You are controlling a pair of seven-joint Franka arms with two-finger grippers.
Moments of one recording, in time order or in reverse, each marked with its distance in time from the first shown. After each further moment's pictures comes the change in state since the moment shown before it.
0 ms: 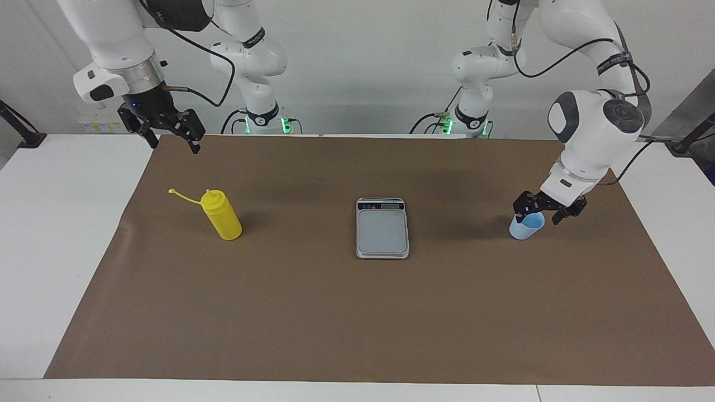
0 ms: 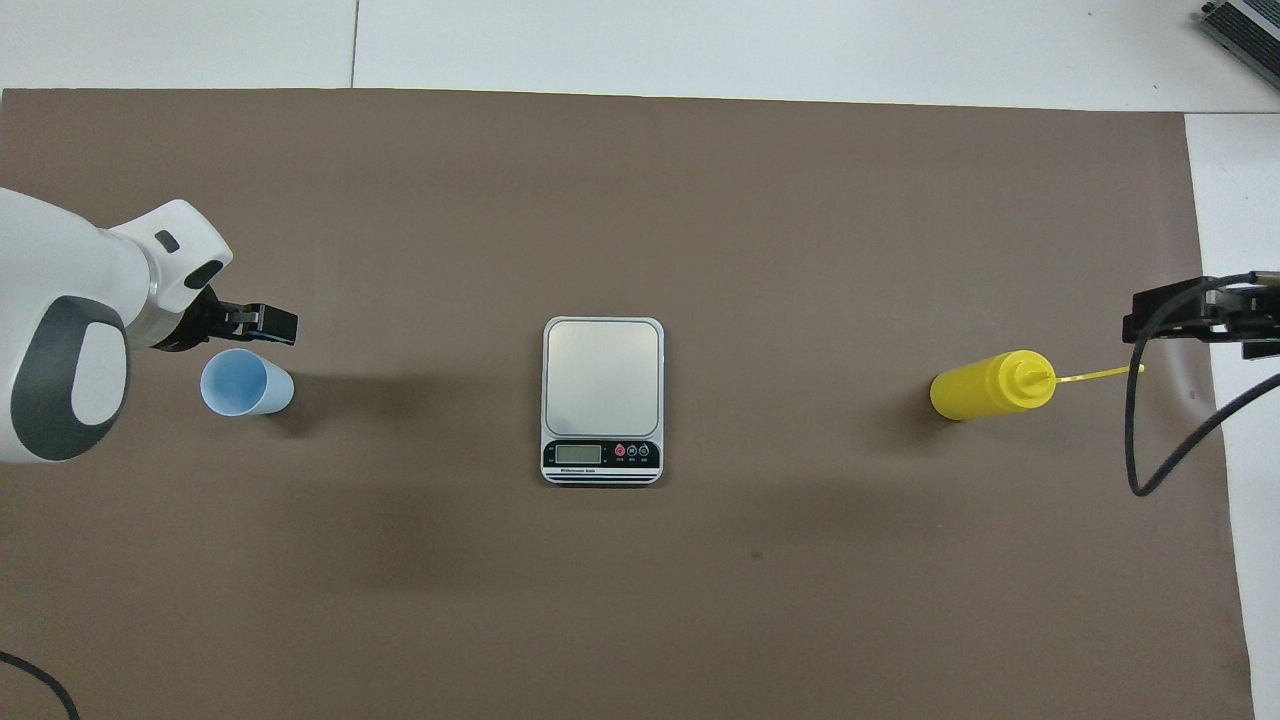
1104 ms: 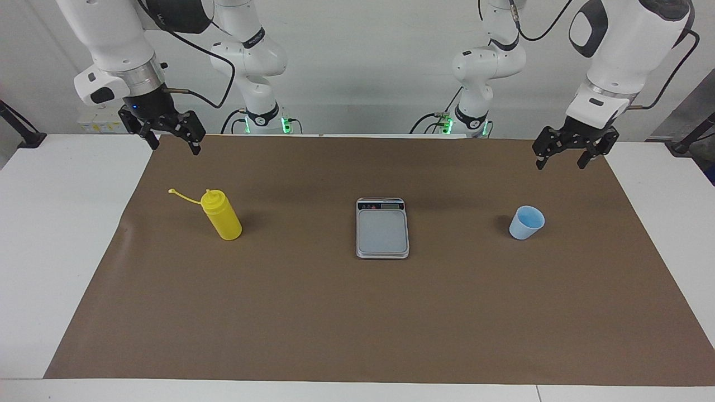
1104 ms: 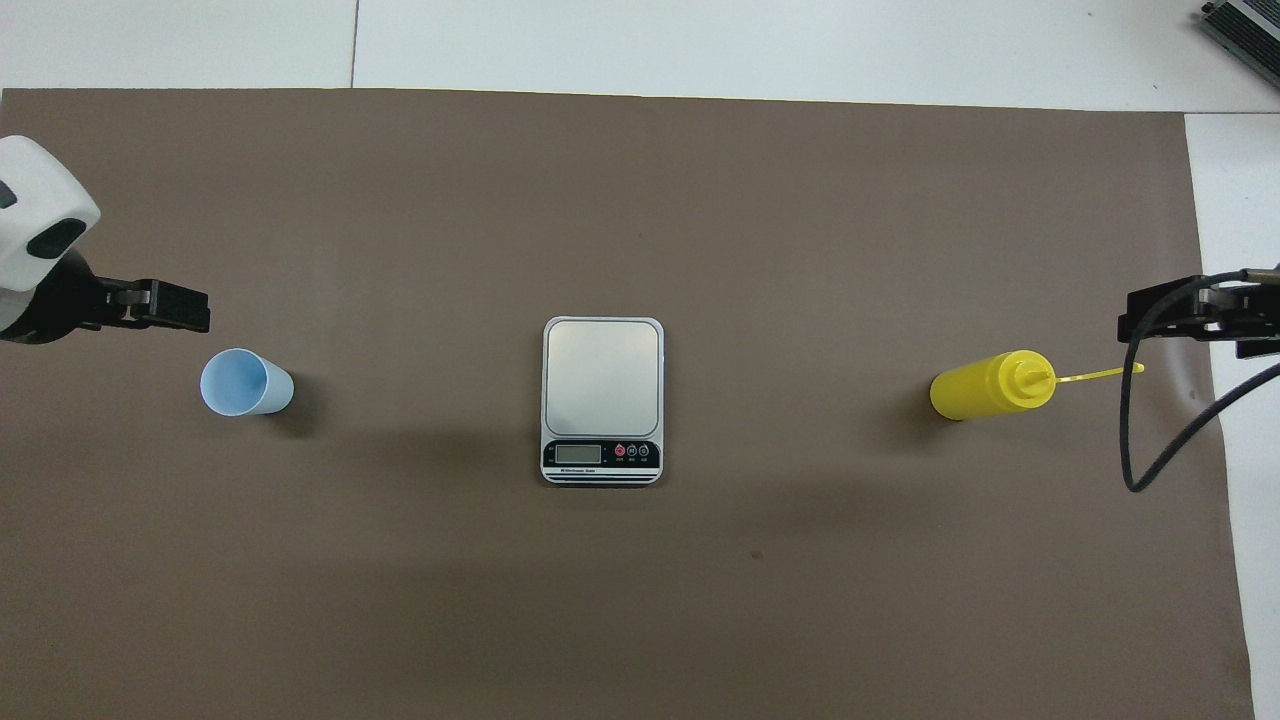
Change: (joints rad) left arm 0.000 -0.131 -0.001 0.212 0.000 -0.316 -0.018; right arm 0.000 0.011 0.000 0.000 0.000 0.000 0.000
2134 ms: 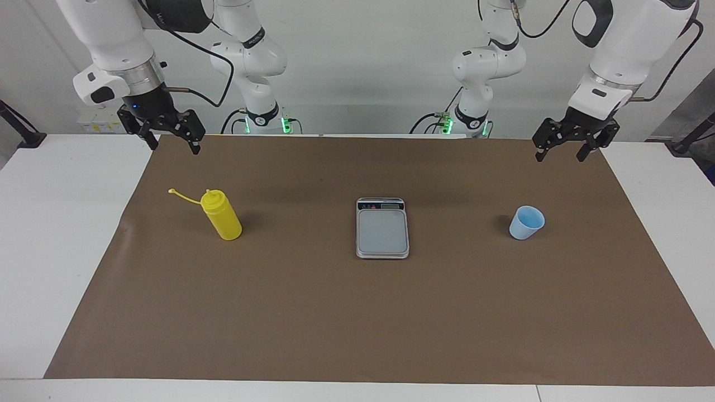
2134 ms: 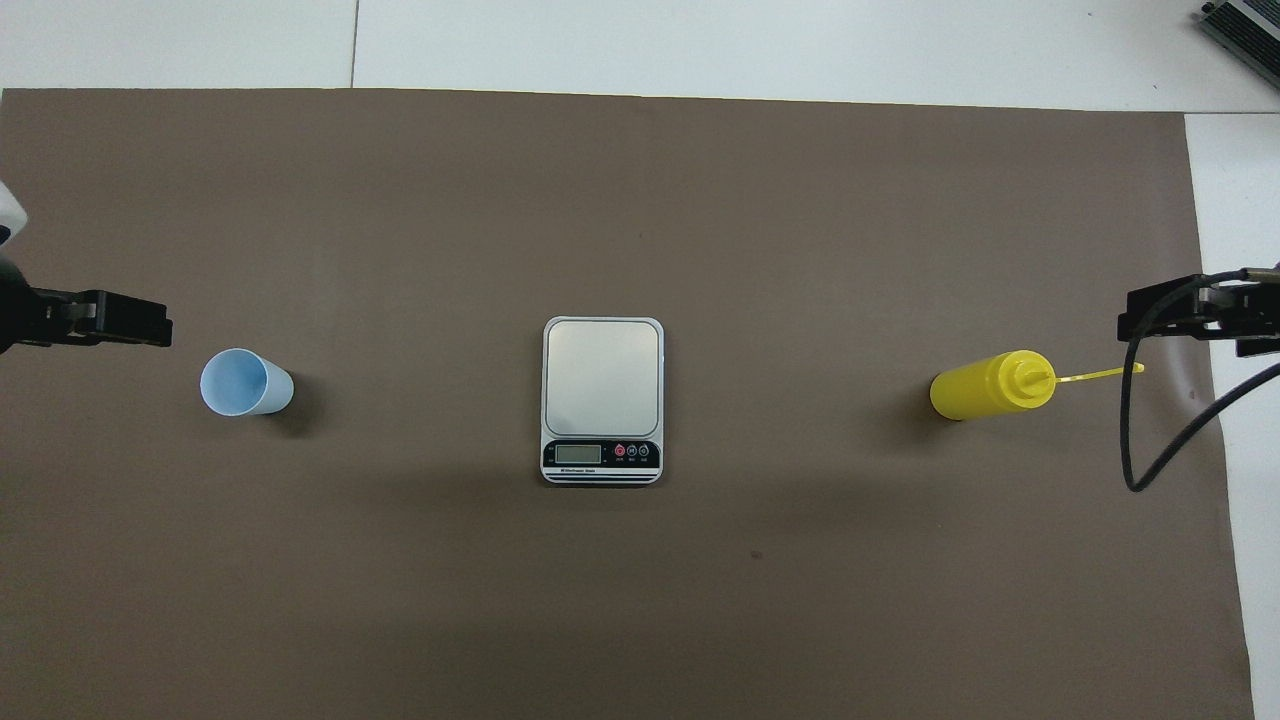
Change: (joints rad) left arm -0.001 -0.082 0.002 0.068 -0.008 -0.133 -0.024; right arm 0.001 0.002 0.000 0.002 0.000 0.001 -0.001
